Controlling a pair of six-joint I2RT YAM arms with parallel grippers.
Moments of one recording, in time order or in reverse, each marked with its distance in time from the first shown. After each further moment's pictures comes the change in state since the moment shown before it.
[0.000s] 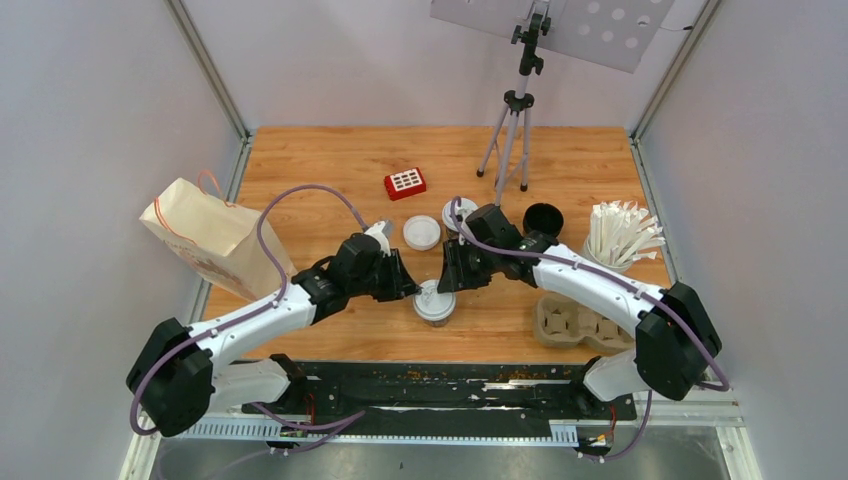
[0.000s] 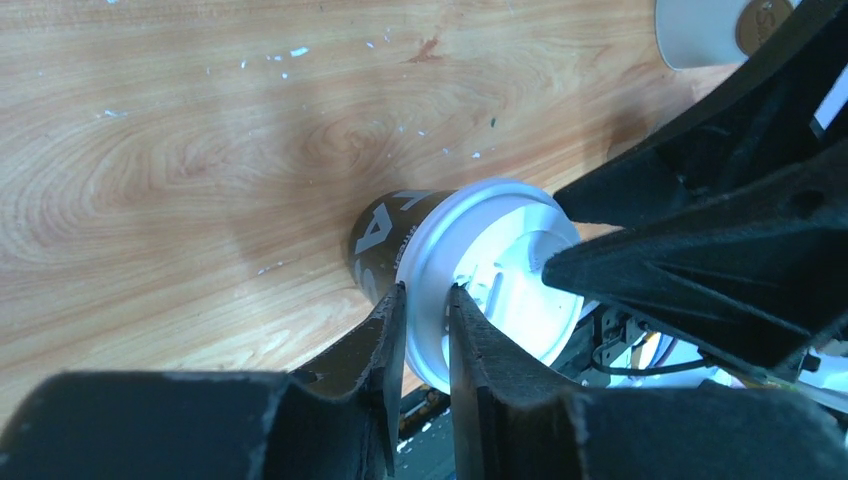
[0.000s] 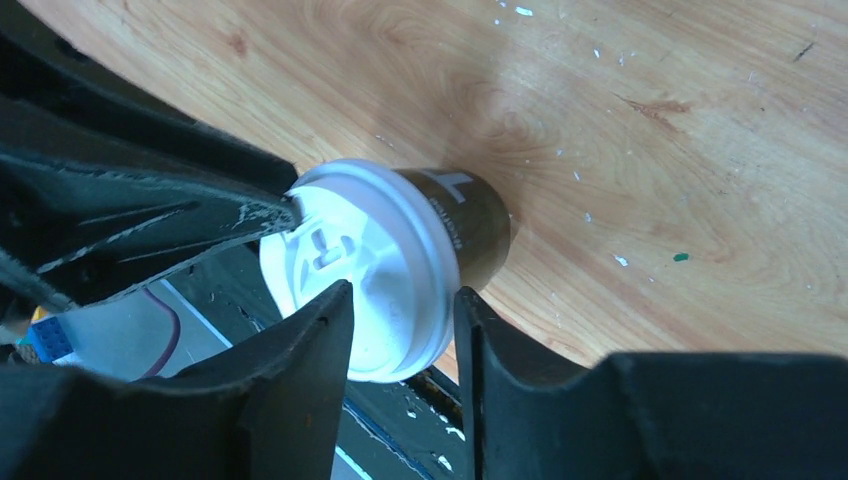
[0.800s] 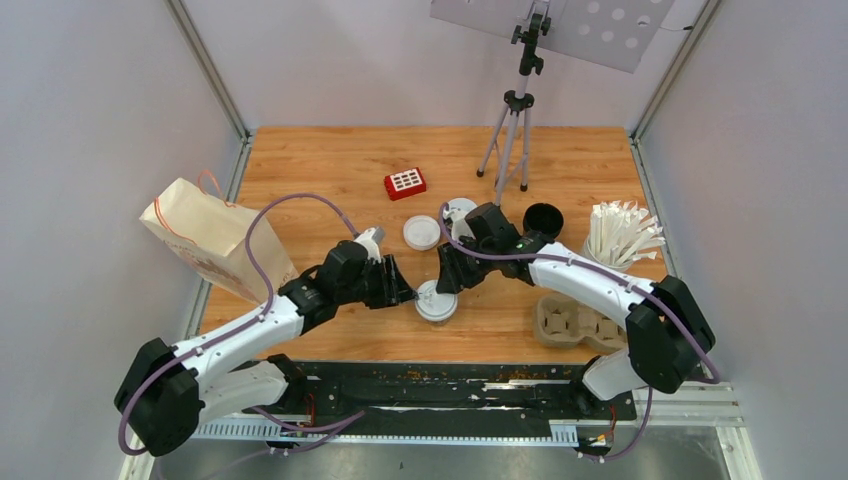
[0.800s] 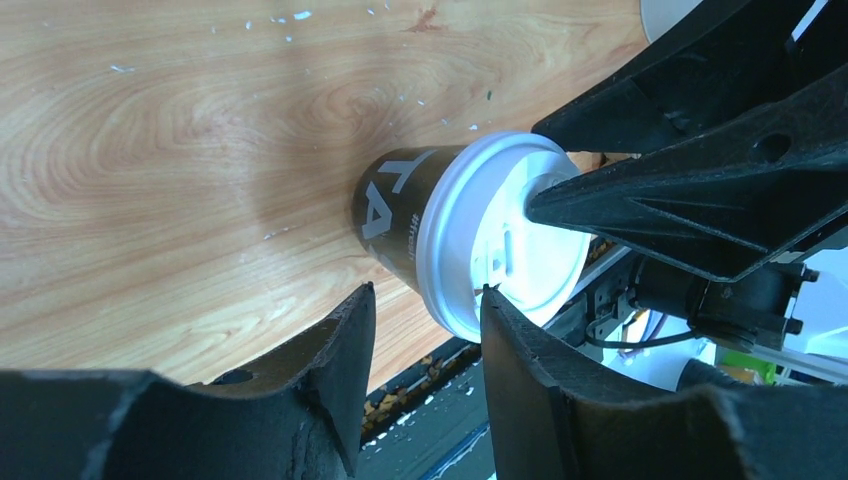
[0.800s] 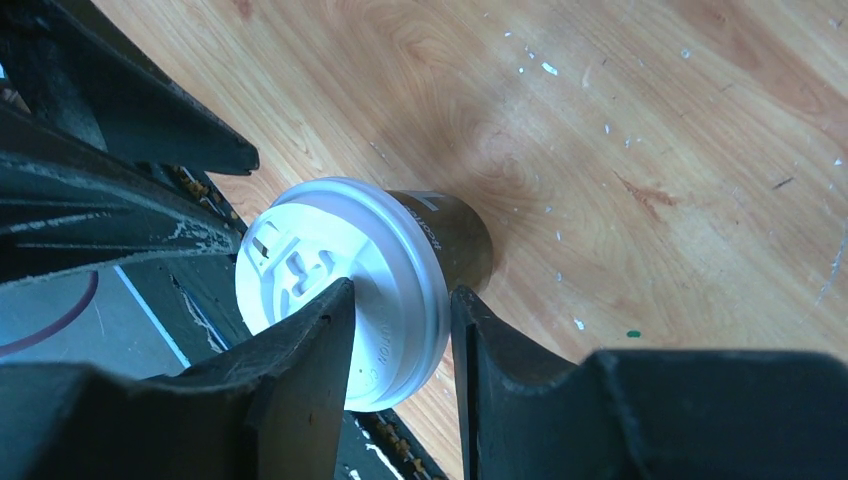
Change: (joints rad) left arm 0.018 -0.119 -0.077 -0.019 0.035 -0.017; right arm -0.021 0.045 -0.015 0.078 -0.070 -0.259
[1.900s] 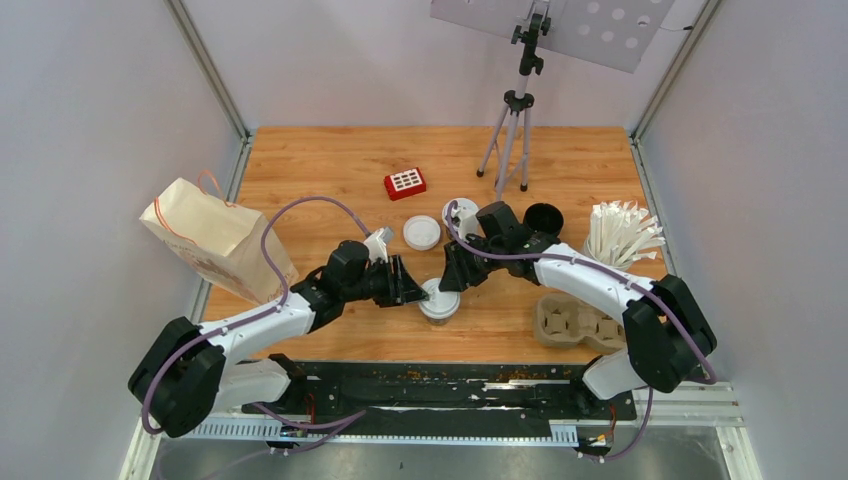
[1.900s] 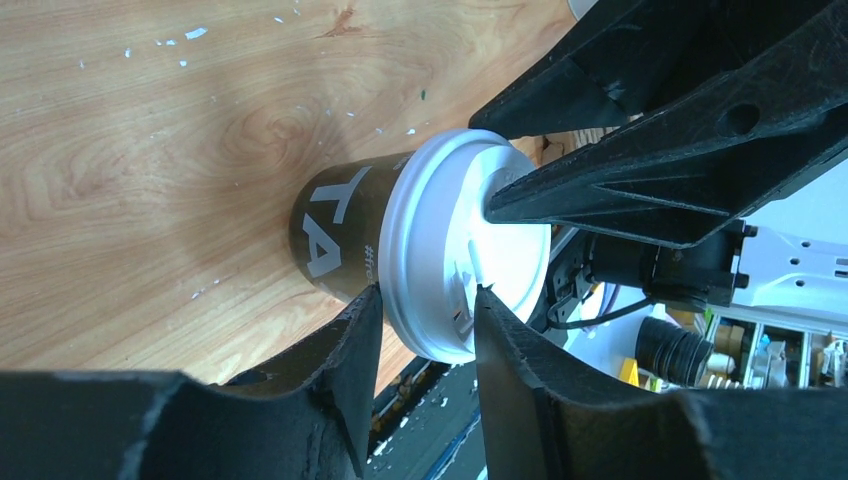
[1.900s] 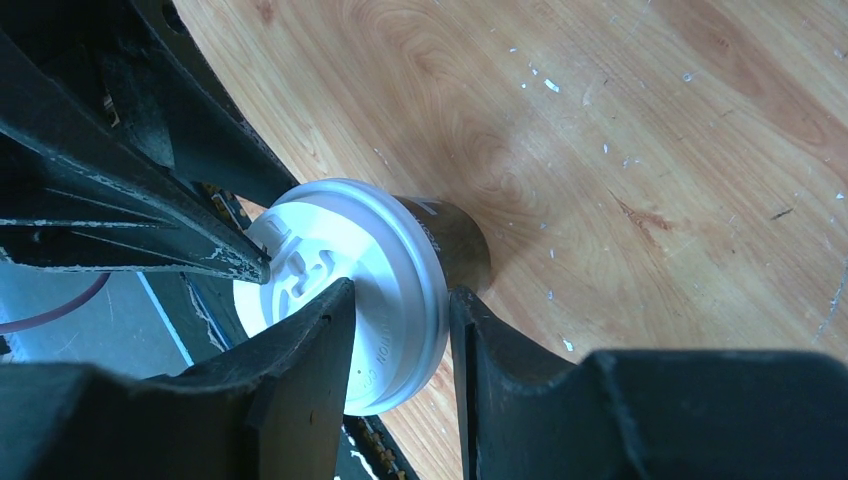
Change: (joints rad) left arm 0.045 0.121 -0.074 0.288 0.188 0.005; right arm -0.077 0.003 -0.064 0.102 -0.124 -0.057
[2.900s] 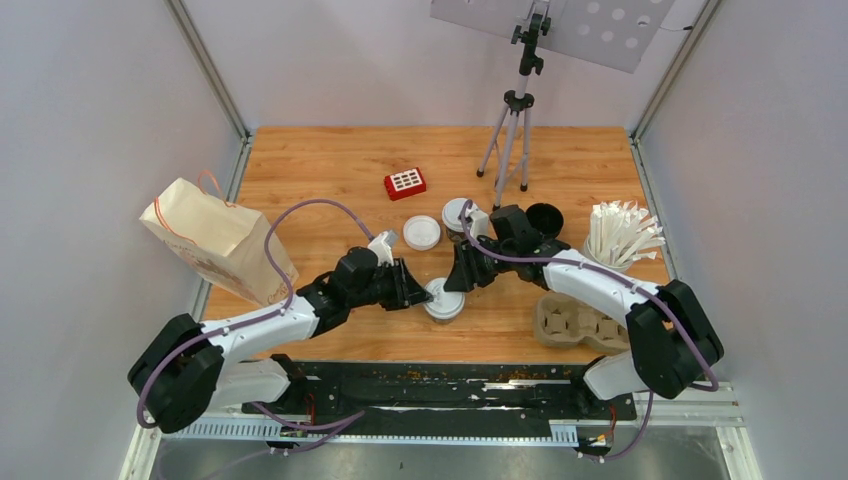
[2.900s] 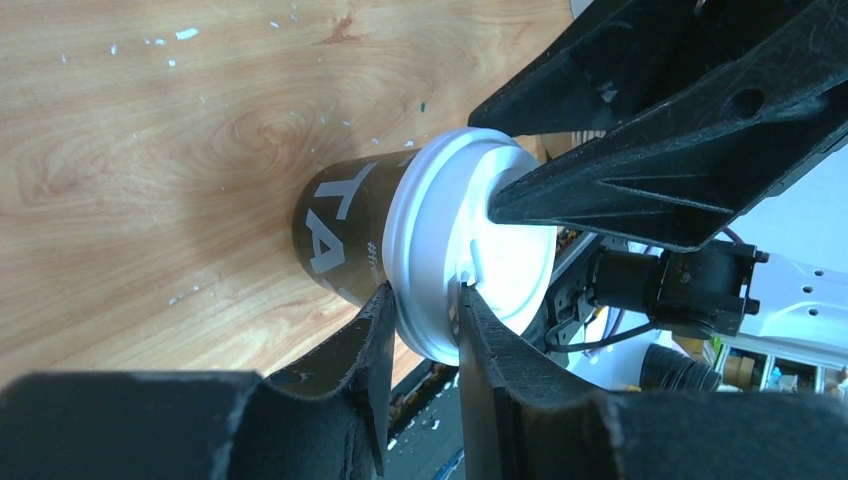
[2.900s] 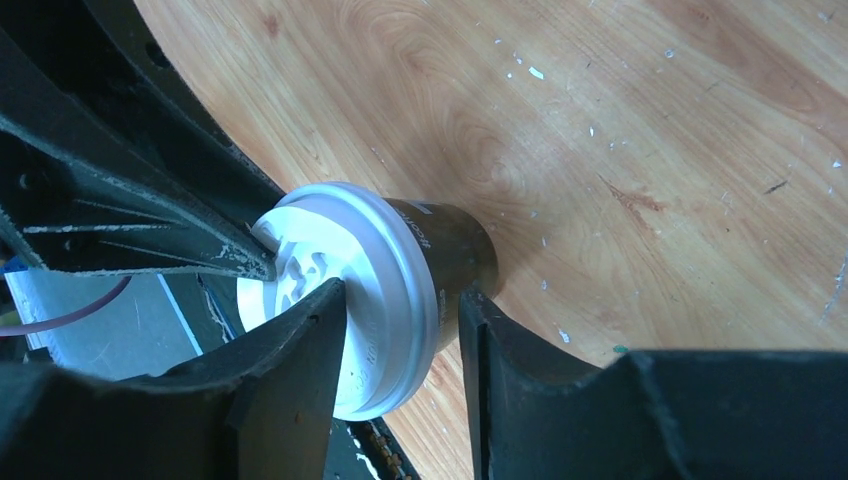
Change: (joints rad) left arm -0.084 0.021 -0.010 0.052 -0.118 -0.060; right arm -0.056 -0.038 -0.099 0.105 -0.069 0.053
